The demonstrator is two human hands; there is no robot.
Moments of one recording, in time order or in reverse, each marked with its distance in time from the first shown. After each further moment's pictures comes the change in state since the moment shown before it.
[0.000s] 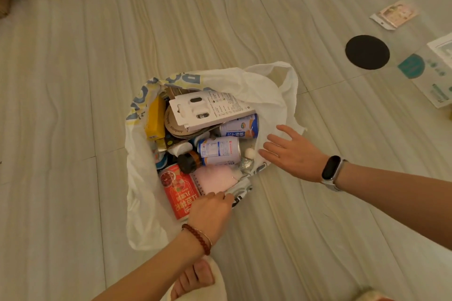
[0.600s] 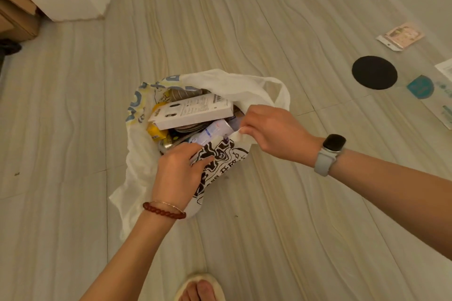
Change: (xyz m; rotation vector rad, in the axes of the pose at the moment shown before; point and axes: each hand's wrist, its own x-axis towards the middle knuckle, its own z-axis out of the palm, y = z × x) left_hand 0.013 -0.057 -0.104 -0.561 0.707 -0.254; right_hand 0.070 0.030 -0.090 0.668 0.303 0.257
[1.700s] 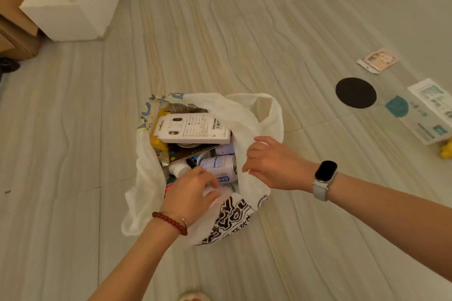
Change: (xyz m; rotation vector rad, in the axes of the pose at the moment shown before) left_hand -0.002 0.004 0.014 0.142 -0.428 0.004; right_hand -0.026 0.011 0.003 -0.255 -0.310 -0.135
